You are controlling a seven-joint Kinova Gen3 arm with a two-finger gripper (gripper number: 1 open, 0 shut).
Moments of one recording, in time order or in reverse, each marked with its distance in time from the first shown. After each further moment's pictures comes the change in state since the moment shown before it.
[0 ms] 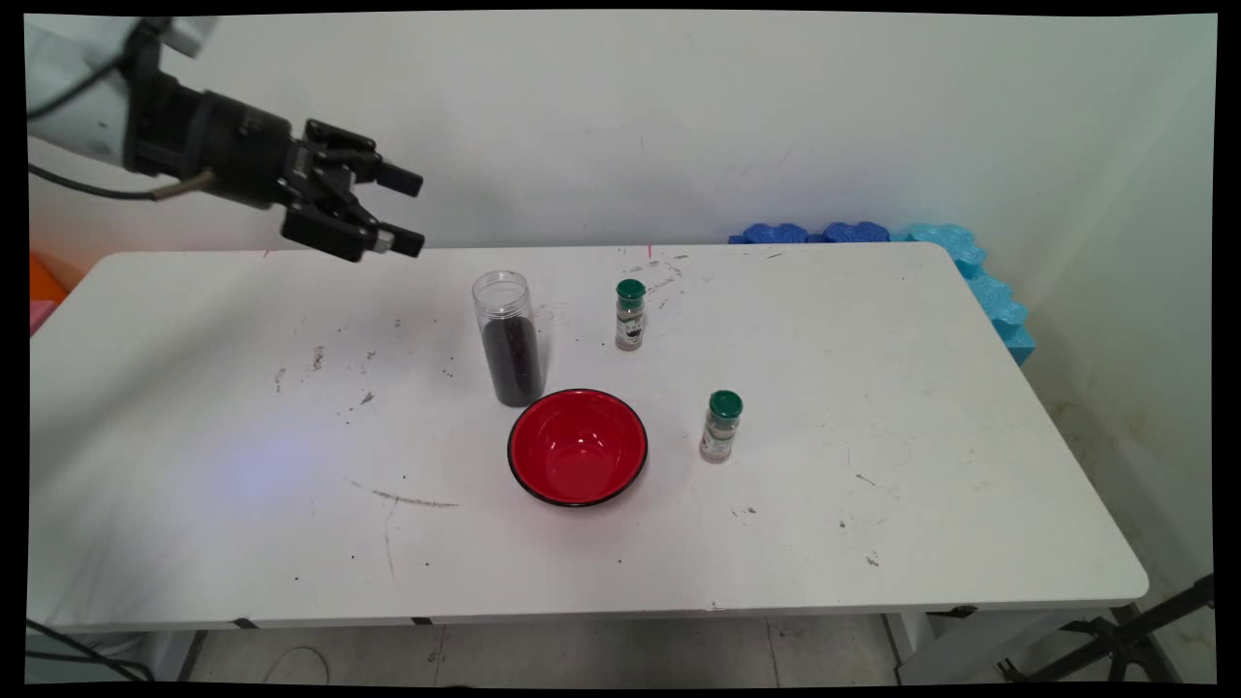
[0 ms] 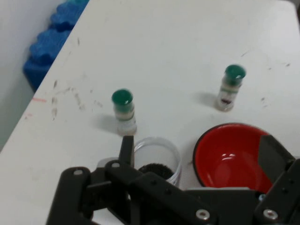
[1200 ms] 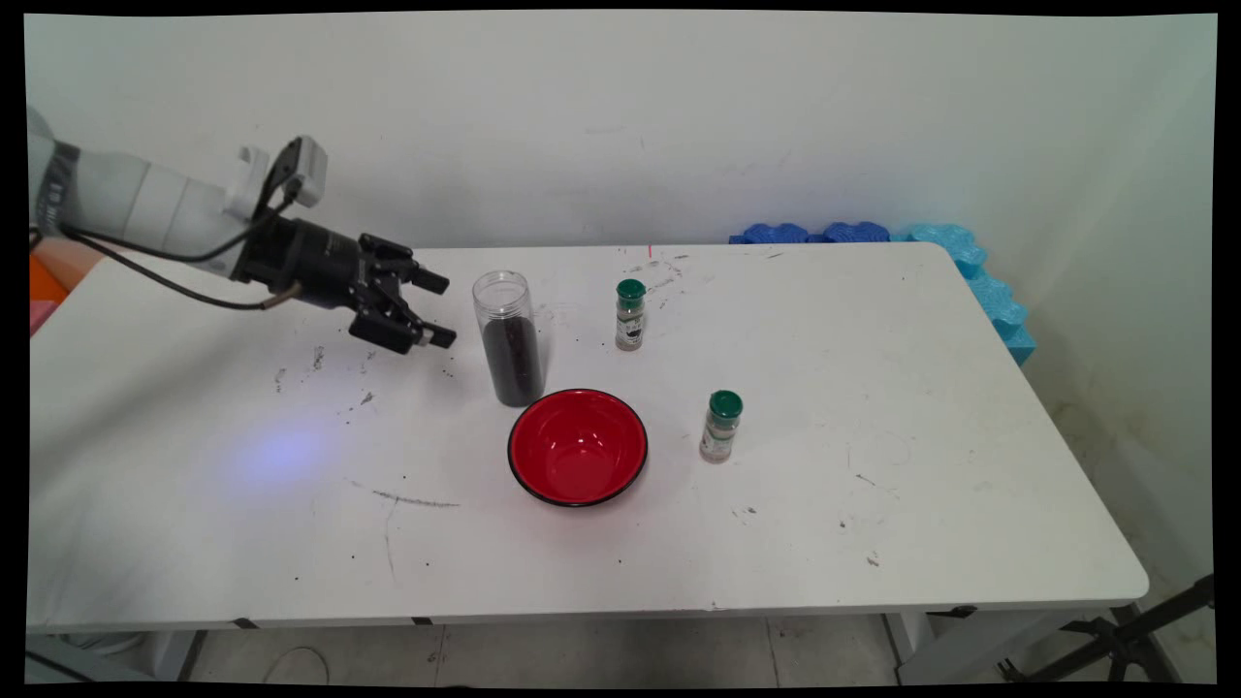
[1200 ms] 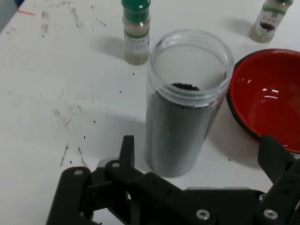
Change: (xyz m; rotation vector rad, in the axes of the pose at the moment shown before) arm -0.093 -0.021 0.079 0.006 -0.112 -0.065
